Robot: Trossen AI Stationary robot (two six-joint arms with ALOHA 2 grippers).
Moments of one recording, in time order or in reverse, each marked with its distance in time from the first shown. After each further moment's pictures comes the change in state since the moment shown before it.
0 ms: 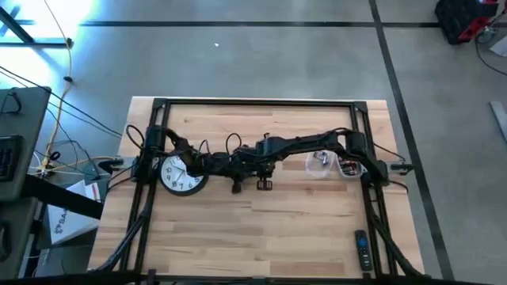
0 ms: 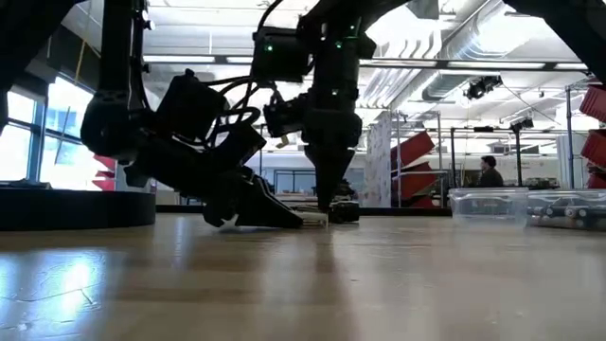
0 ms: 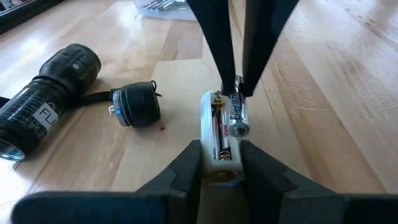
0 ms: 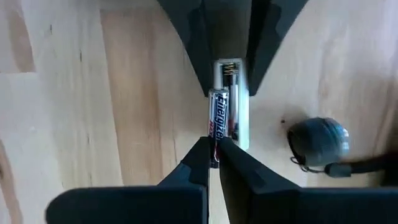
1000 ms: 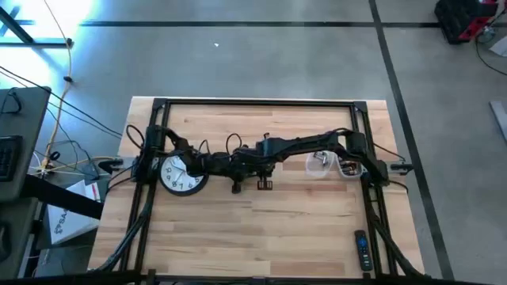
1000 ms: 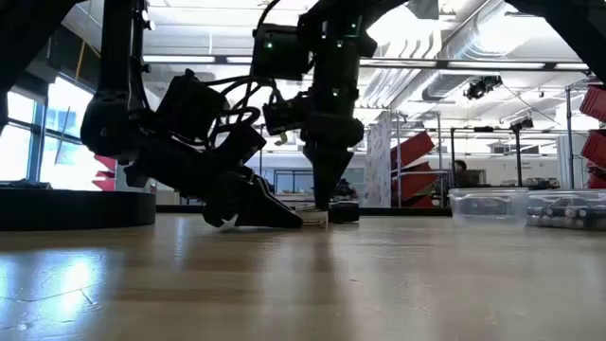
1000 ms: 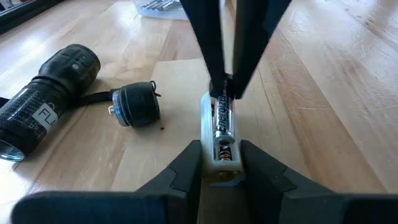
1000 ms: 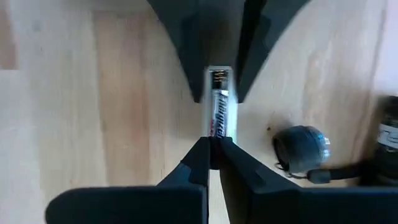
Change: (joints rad) left arm 0.000 0.000 0.000 0.000 0.000 0.000; right arm 0.009 0.000 -0.019 0.025 0.038 -0.045
